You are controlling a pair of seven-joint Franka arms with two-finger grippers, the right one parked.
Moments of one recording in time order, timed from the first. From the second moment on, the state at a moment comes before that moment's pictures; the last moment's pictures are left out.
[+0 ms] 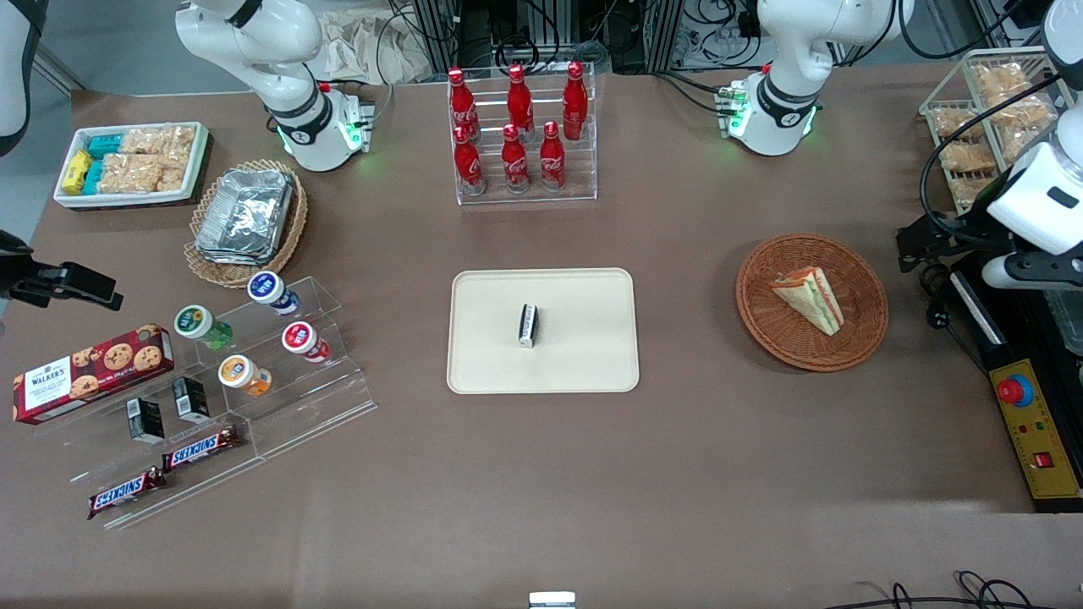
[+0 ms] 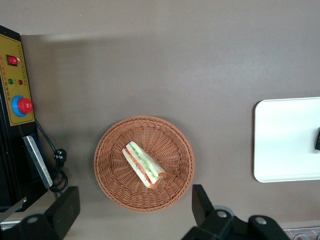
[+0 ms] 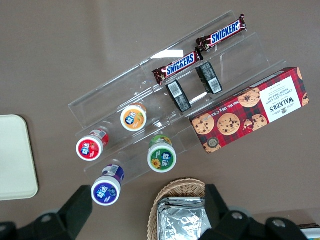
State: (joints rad) arm -0.23 0.04 0.15 -1.54 -0.01 1.60 -0.02
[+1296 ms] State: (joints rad) arm -0.19 -0.07 0.17 -2.01 0.03 1.91 -0.65
